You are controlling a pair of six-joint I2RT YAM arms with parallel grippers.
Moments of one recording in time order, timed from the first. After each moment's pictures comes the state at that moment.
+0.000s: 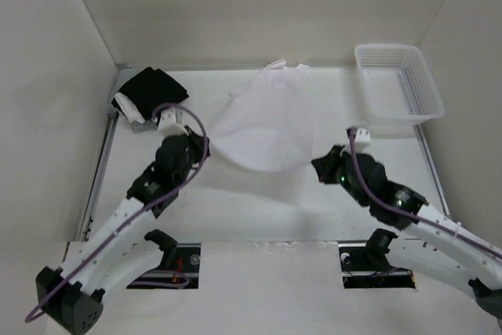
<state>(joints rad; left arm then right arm) -0.50 0.88 0.77 -0.20 -0.34 -0.69 0.79 0.80 0.80 -0.36 0.39 0.62</state>
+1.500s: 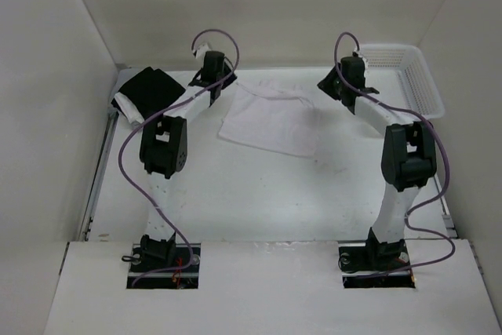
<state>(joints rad) -0.30 2.25 1.86 -0.05 -0.16 -0.79 0.15 1.95 1.50 -0.05 0.02 0.71</state>
